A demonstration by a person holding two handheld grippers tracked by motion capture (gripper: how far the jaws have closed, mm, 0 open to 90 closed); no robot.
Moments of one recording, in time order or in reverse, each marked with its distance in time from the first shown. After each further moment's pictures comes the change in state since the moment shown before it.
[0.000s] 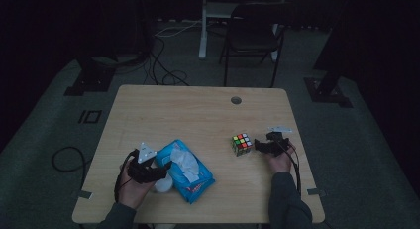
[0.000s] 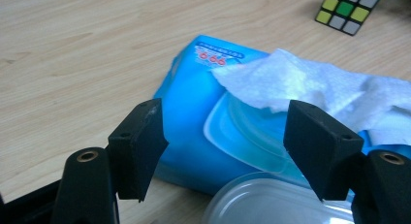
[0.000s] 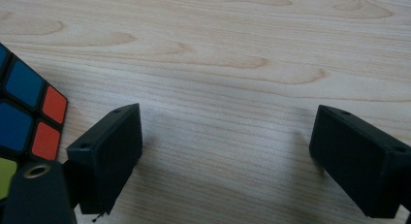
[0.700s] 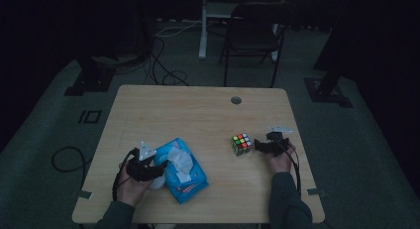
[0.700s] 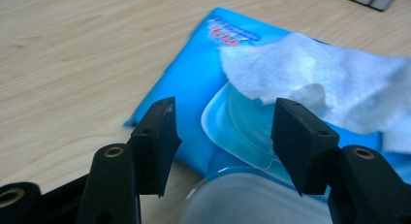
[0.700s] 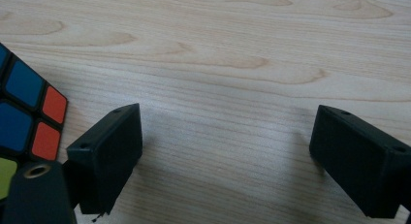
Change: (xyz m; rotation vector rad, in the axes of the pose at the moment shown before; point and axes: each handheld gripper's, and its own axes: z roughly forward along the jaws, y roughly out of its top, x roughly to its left) left arm 0.016 -0.002 0.005 0.056 0.046 0.004; right arm 0.000 0.000 0.000 0.000 0.000 -0.001
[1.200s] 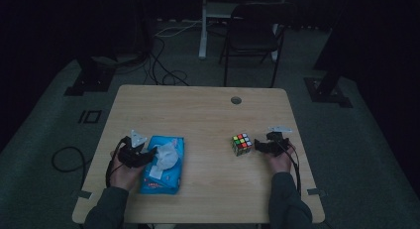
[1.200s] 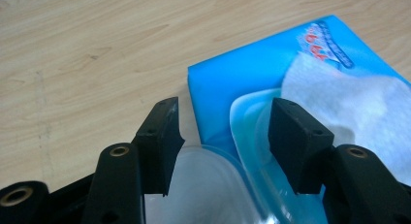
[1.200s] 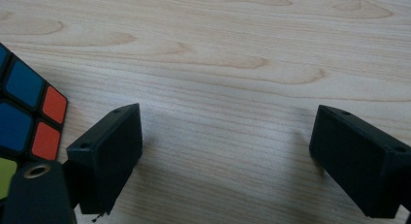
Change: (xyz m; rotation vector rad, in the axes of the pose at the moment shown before) left arm 0.046 0.011 0.017 0.003 0.103 0.013; right arm 0.000 0.000 0.000 0.000 0.000 0.000
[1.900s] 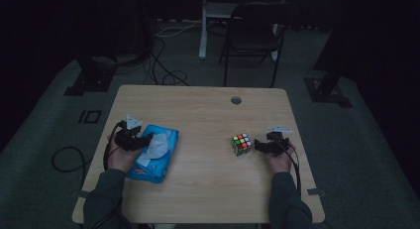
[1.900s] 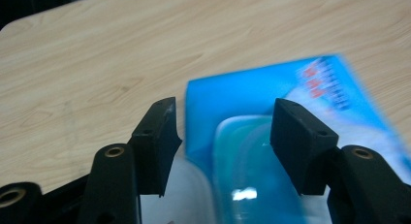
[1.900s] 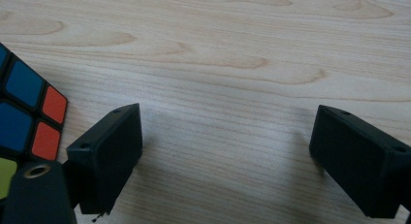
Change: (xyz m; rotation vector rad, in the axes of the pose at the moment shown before) left arm 0.034 0.027 0.014 -0.041 -0.002 -0.036; right arm 0.000 0.000 0.000 0.000 0.000 -0.001
